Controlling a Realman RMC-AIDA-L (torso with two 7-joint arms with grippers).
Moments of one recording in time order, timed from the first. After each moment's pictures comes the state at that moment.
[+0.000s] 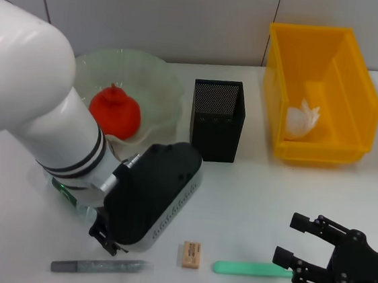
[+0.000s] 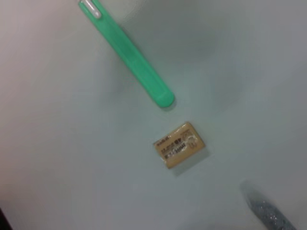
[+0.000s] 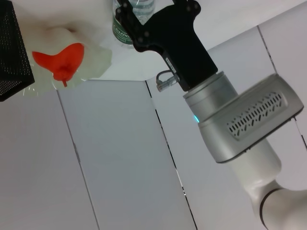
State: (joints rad) left arm -0.75 -2.08 1.85 1.28 2.56 1.44 -1.55; right arm 0.05 2.08 2.10 0.71 1.66 -1.59 1.17
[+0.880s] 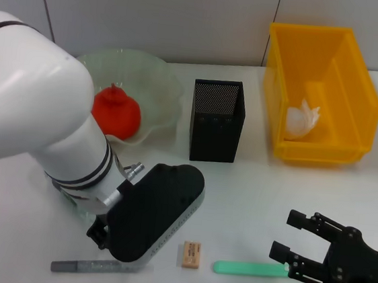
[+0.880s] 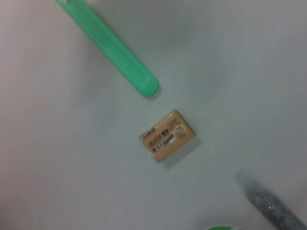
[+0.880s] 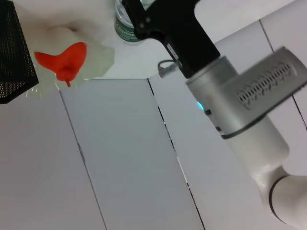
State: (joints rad) left arm -0.76 -2.08 1.93 1.25 2.60 1.39 -1.53; right arm 0.08 2.08 2.11 0.66 1.66 -1.58 1.17
